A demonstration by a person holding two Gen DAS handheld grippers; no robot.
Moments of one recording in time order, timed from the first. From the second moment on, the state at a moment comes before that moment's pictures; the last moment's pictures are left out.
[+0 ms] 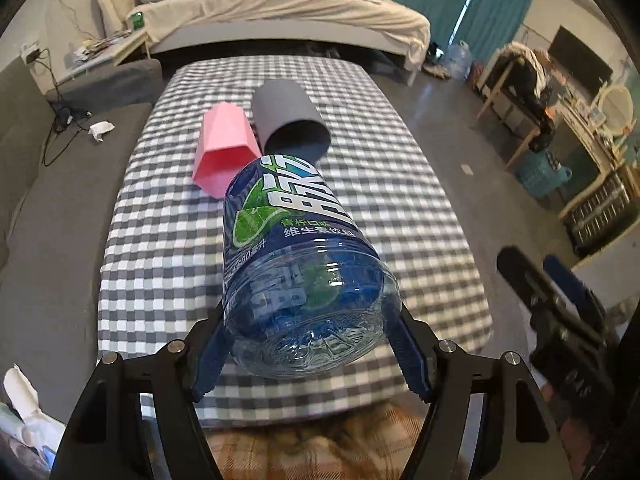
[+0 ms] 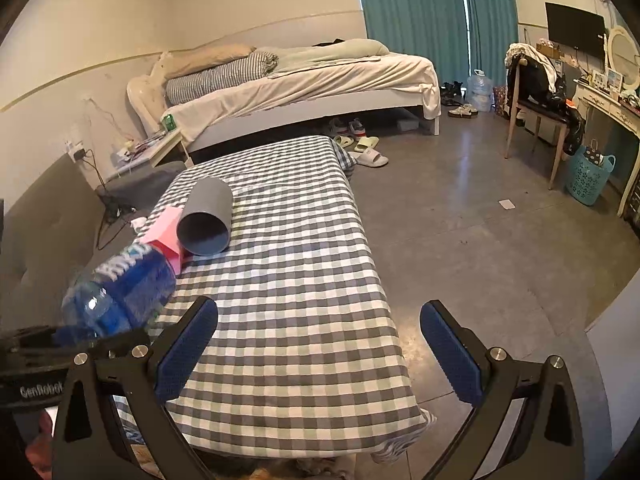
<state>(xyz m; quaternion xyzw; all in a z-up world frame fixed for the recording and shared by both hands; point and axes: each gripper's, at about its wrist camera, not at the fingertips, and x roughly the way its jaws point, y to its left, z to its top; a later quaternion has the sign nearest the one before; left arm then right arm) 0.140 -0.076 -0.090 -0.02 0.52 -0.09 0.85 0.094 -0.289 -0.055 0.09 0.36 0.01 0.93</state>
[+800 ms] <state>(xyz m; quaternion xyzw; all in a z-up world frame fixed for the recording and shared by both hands) 0.200 -0.102 -0.098 0.12 0.57 -0.14 0.80 0.110 -0.327 -0.085 0.14 0.39 0.00 0.91</state>
